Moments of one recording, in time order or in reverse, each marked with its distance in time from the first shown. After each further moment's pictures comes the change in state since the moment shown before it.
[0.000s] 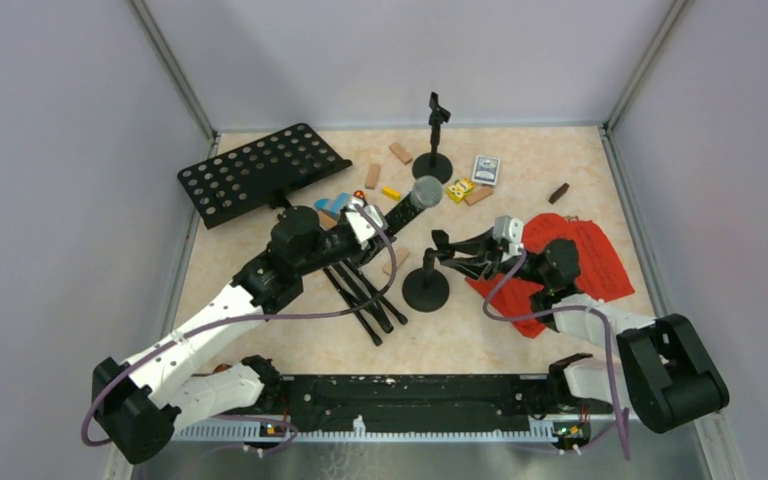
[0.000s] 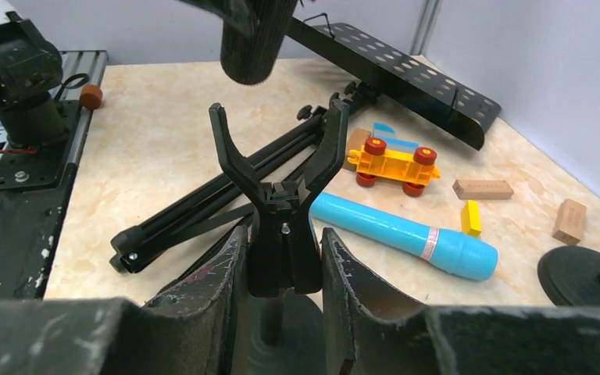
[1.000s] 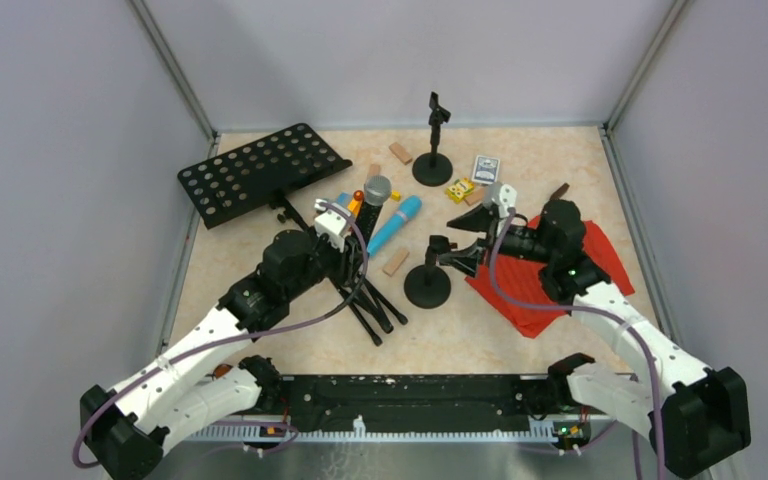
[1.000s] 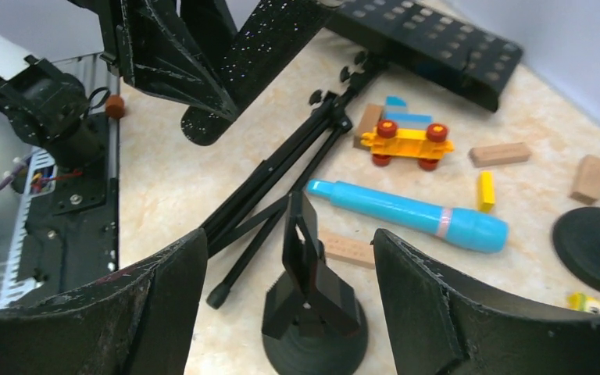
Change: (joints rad) left arm 0.004 -0.182 -0.134 -0.158 -0.359 -0.460; right arm 0.051 -0.262 0.330 -0.853 0.101 -0.082
